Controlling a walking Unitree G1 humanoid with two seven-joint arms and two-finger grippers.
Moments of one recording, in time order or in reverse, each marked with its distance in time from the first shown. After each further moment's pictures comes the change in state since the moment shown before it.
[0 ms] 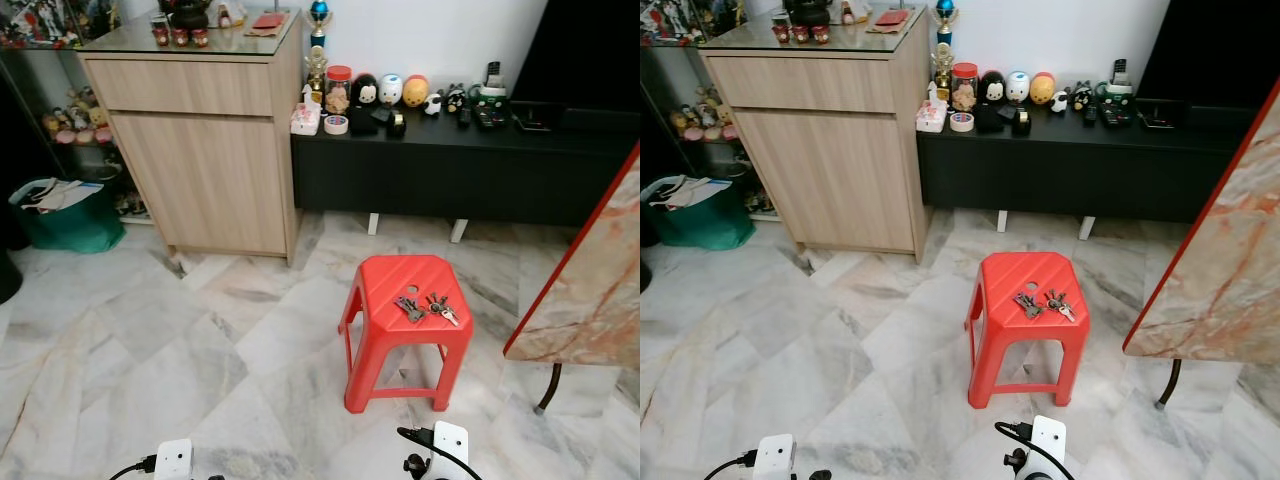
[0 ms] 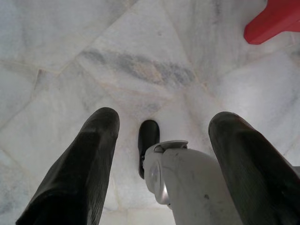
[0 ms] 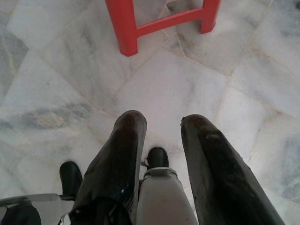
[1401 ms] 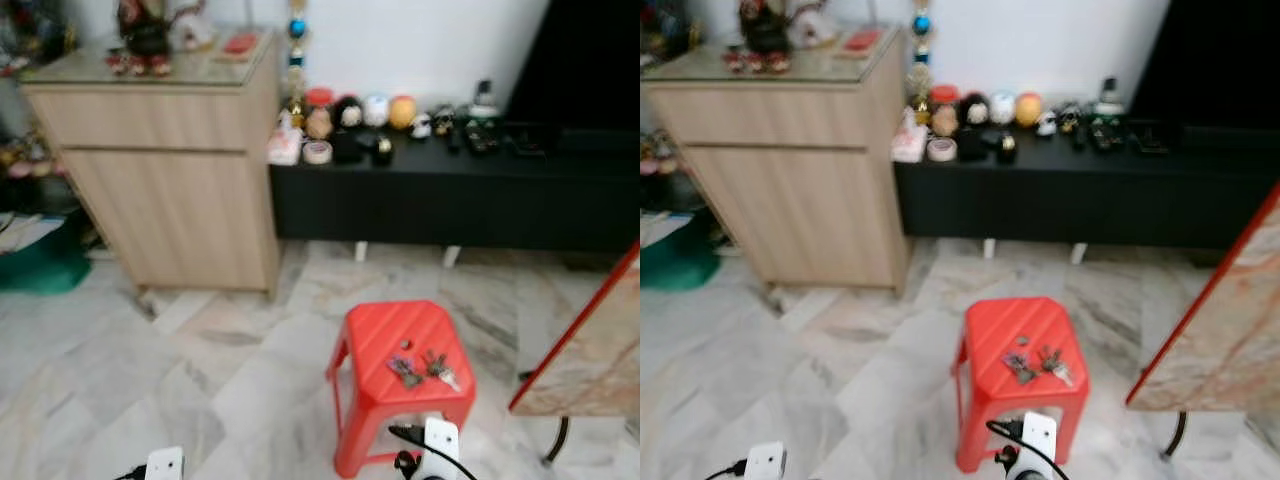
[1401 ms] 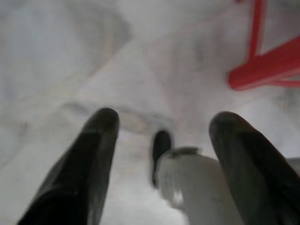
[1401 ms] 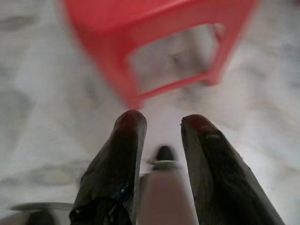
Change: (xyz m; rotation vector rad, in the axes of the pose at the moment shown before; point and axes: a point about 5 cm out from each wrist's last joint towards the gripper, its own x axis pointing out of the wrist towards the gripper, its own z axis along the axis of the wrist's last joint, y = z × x) left arm -0.001 -0.008 -0.009 -0.028 0.036 -0.023; right arm -0.001 -0.007 -0.005 -0.007 0.014 -0.002
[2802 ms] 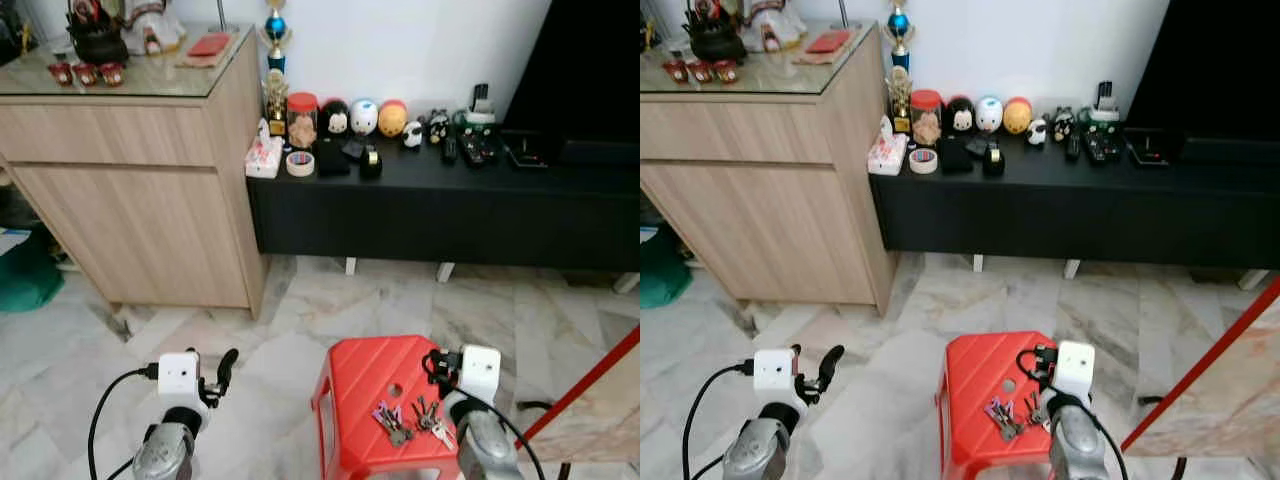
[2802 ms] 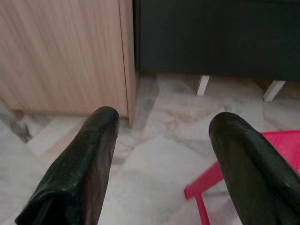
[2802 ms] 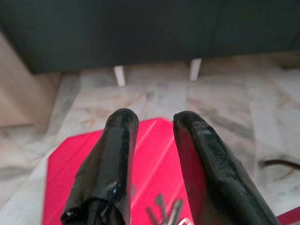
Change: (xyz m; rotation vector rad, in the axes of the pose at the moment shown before) left arm -0.028 -0.020 0.114 0.130 -0.762 -0.124; right arm -0.013 -0.009 0.122 -0.079 -0.629 0.083
